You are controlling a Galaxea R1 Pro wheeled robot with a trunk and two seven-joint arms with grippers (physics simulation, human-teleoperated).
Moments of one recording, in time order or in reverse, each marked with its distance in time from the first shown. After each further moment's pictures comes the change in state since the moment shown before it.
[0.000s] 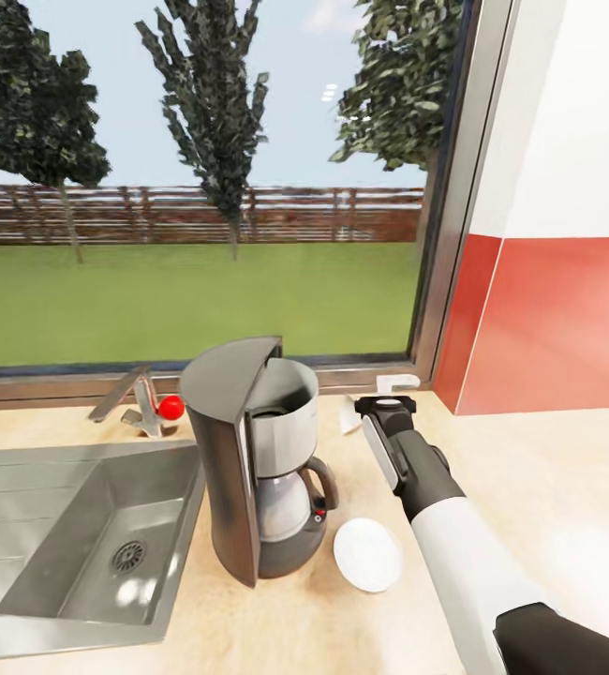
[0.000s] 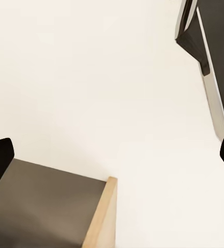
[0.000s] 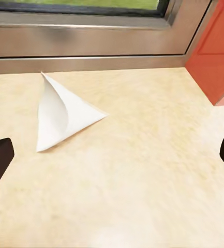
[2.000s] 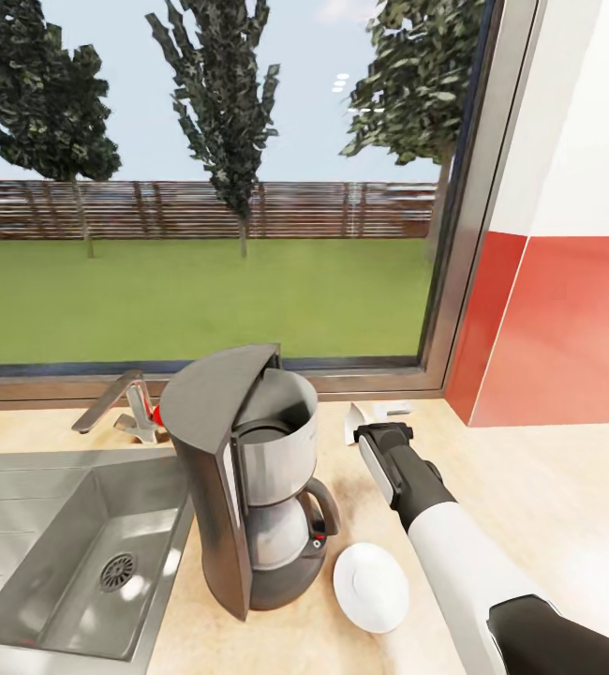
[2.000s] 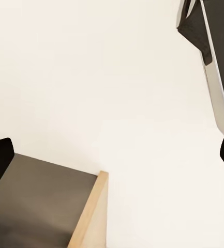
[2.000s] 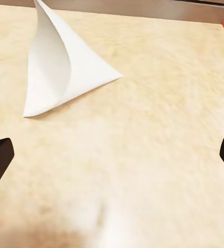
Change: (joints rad) left arm 0.004 -0.005 0.002 0.001 0.001 0.009 0.005; right arm 0.000 0.000 0.000 0.184 -0.003 -0.003 0.003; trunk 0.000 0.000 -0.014
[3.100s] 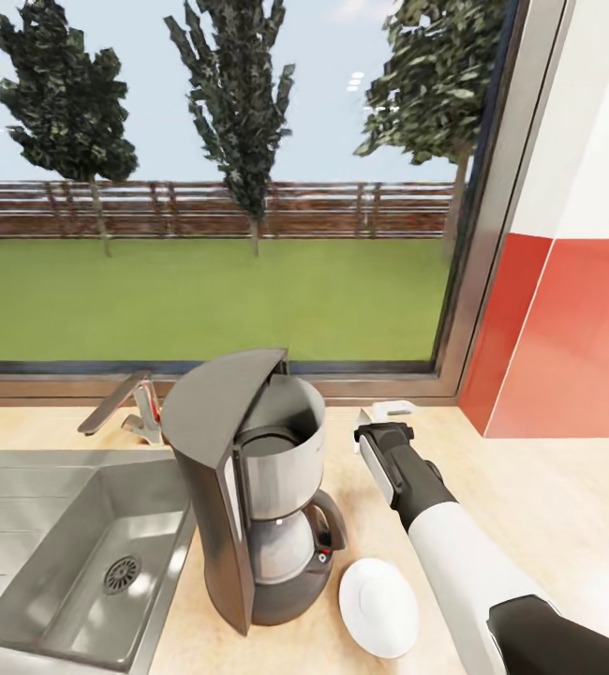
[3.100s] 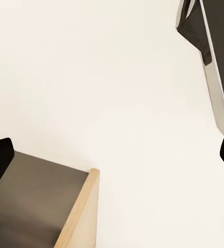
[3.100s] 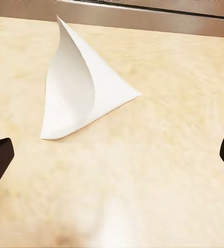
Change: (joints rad) left arm -0.001 0.000 0.000 0.000 0.000 0.001 -0.001; right arm 0.000 0.000 -0.005 -0.002 0.000 0.001 -0.002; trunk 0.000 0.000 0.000
